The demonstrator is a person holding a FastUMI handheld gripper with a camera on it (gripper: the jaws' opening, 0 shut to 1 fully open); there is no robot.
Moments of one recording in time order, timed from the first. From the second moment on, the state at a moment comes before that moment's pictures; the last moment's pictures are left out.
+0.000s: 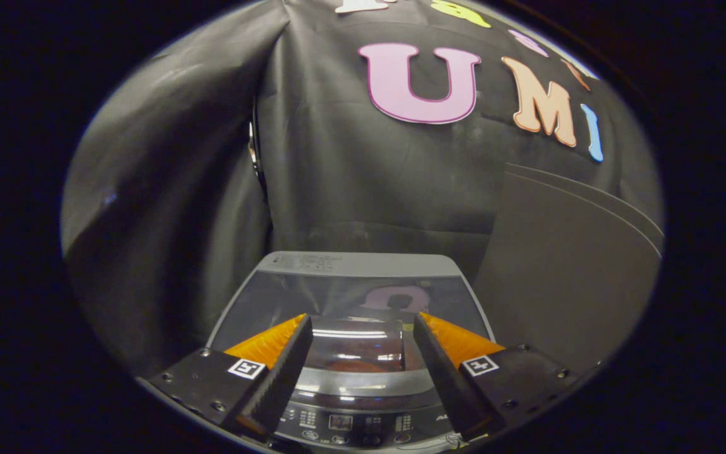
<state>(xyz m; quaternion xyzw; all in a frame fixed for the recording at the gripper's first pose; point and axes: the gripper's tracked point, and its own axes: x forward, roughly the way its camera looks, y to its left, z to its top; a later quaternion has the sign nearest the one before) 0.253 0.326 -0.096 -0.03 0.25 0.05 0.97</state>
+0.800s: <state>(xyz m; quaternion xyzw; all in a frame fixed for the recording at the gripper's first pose) 0.130 0.270 -0.010 0.00 0.14 0.03 0.99</state>
